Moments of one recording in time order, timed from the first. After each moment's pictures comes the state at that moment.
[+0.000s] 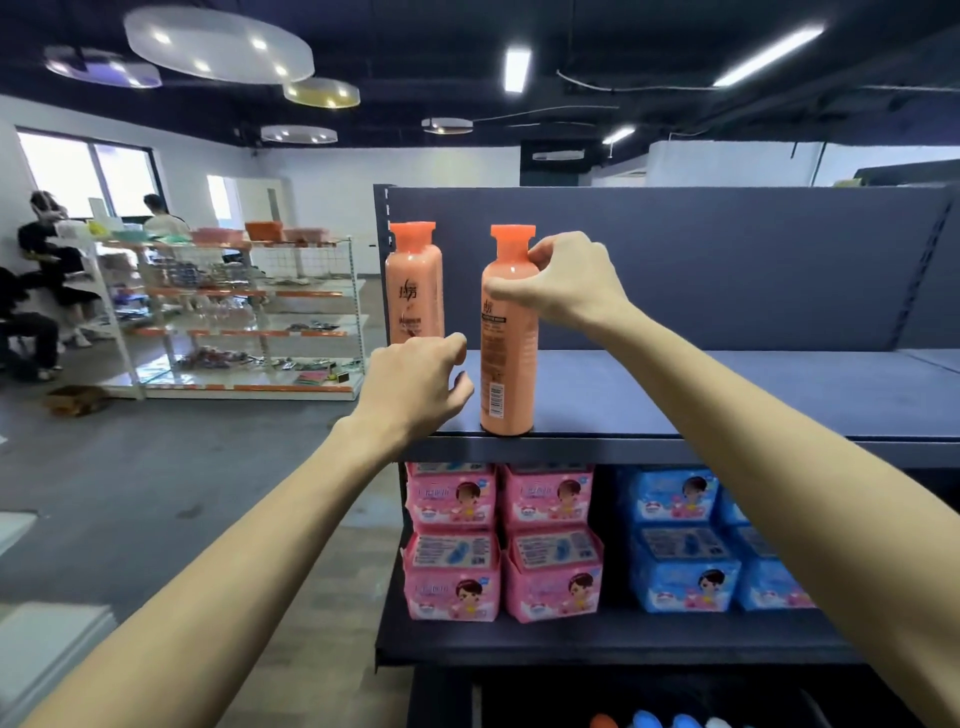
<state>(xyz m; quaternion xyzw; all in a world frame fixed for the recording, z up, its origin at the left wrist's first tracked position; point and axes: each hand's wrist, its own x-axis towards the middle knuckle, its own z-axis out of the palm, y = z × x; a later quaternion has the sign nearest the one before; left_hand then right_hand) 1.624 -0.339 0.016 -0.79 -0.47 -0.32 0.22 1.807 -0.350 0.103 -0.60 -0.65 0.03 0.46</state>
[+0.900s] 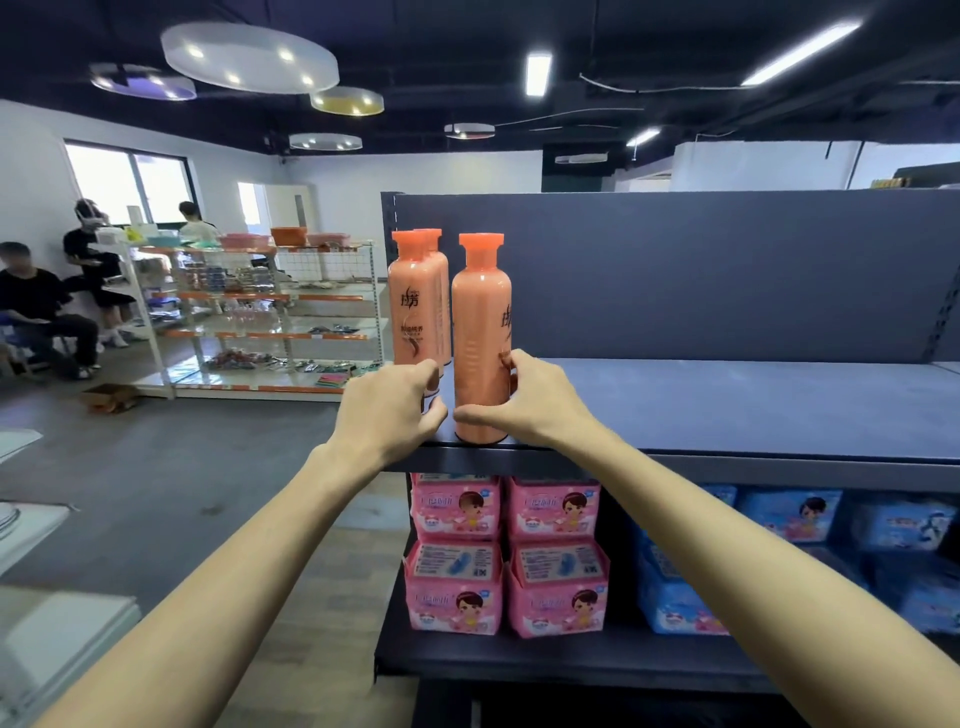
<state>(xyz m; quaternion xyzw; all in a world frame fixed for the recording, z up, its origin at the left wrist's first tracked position) 1.604 -0.326 -0.005 -0.78 -0.51 -0.31 0.21 1.798 -0.341 0.005 -0.56 -0.73 0.11 0.37</state>
